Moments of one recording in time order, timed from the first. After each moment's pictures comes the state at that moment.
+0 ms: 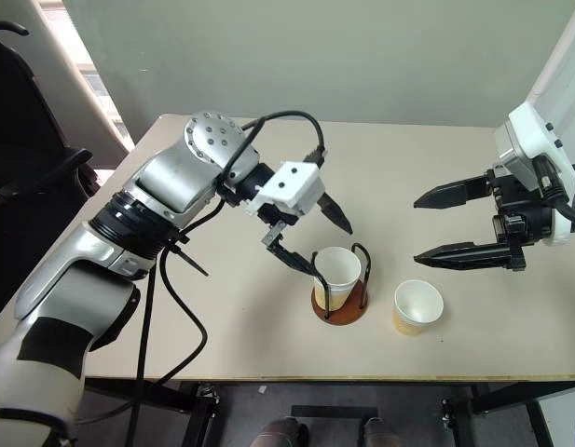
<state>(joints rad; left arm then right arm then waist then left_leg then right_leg) -1.36 0.61 -0.59 0.39 -0.41 0.18 -1.58 -0.76 -1.22 -0.14 -0.30 0.79 0.89 1.36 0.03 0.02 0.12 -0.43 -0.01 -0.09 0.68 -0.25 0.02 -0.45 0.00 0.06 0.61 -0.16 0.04</state>
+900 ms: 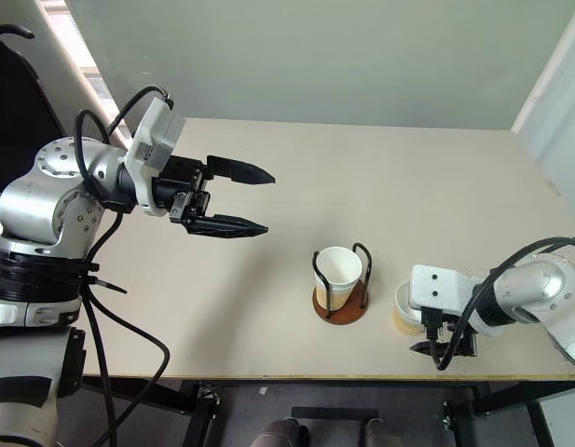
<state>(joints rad) -0.98 0.82 -0.06 0.11 -0.55 0.53 -1.45 -0.36 -1.34 0.19 -0.65 0.38 0.80 1.08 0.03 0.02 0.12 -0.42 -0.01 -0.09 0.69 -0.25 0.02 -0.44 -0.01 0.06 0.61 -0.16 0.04</state>
